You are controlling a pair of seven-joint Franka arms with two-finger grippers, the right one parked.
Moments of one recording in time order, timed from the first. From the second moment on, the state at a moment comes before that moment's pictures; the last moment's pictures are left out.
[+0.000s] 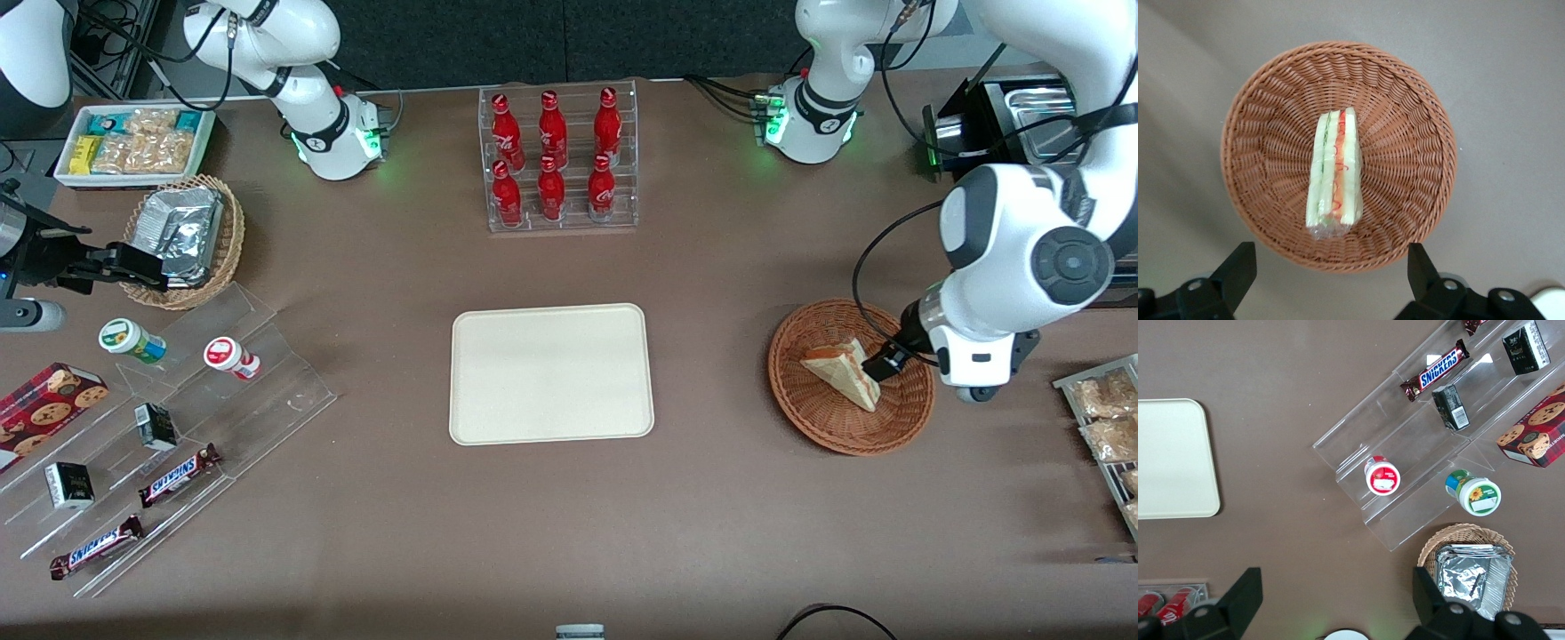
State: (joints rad) arm -0.02 0.20 -0.08 -1.93 0.02 2.03 -0.89
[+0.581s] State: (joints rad) arm -0.02 0.20 -0.06 -2.16 0.02 2.32 -0.92
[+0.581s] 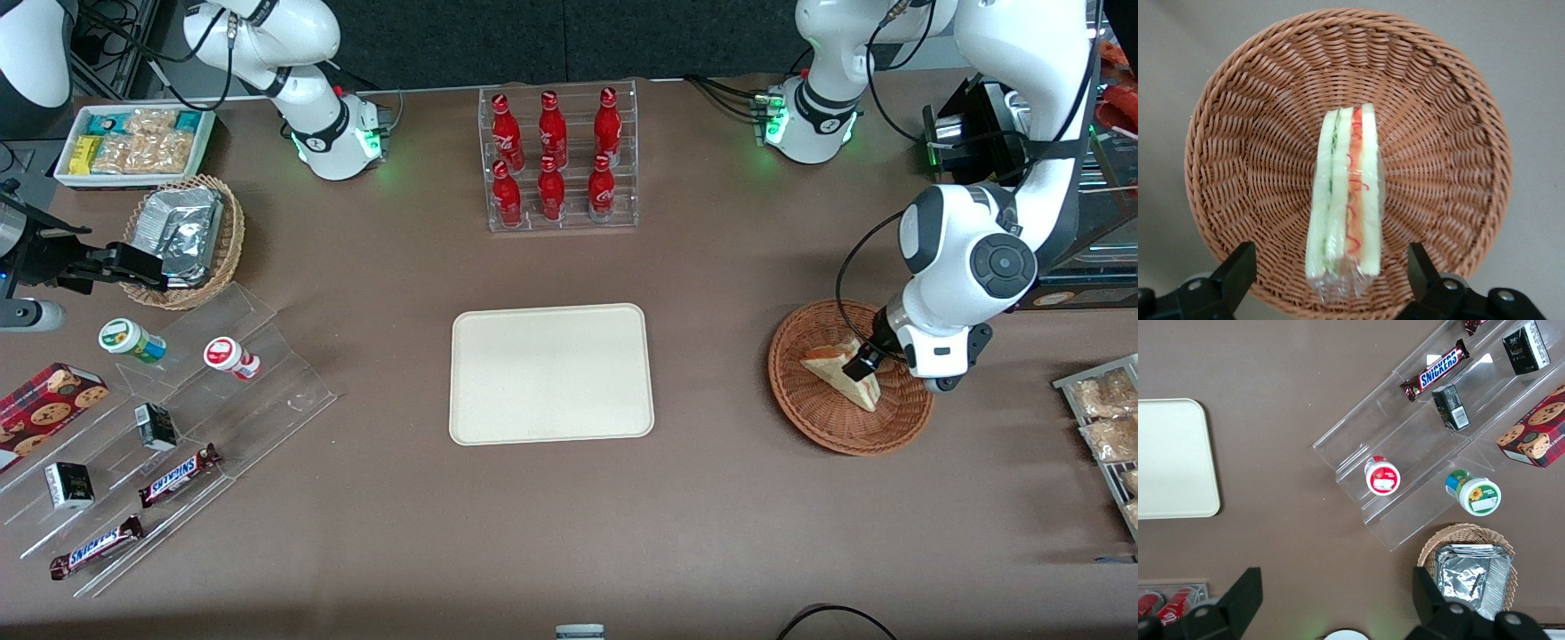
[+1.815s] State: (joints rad) arm -0.02 0.32 -0.05 -2.15 0.02 2.43 -0.92
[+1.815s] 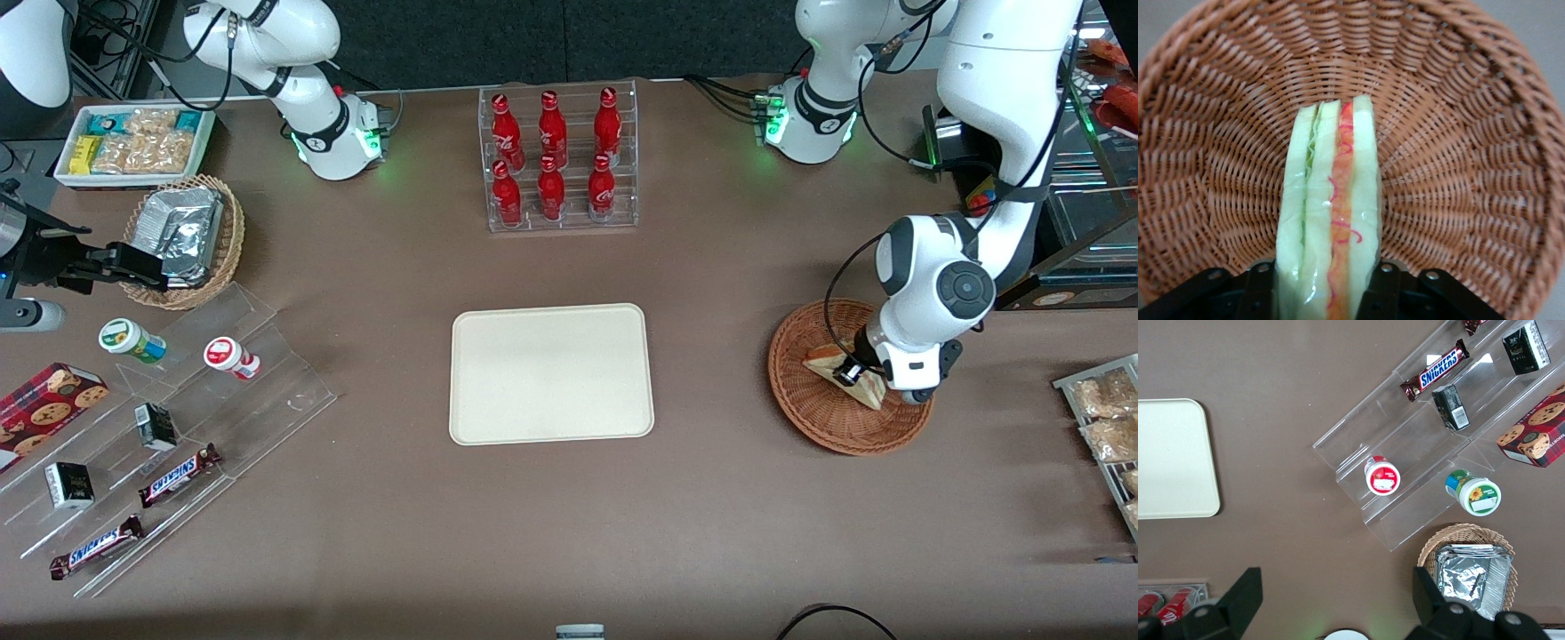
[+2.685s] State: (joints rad) arm -0.39 0.36 -0.12 -1.63 0.02 1.92 -1.05
